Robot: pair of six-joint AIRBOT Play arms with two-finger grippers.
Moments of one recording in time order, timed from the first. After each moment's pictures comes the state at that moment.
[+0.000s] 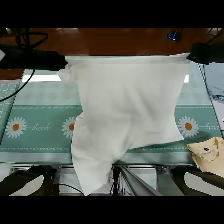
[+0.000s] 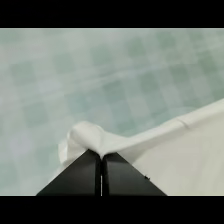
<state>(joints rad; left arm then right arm) -0.15 -1.16 1.32 1.24 -0.95 -1.40 -0.11 -1.29 1.53 -1.32 1.14 1.51</state>
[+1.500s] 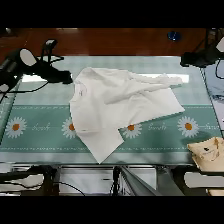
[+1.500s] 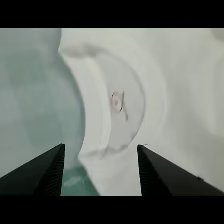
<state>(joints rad) -0.05 -1.47 1.33 1.32 -1.13 -1.38 -0.11 -1.51 1.58 -1.58 1.08 1.50</state>
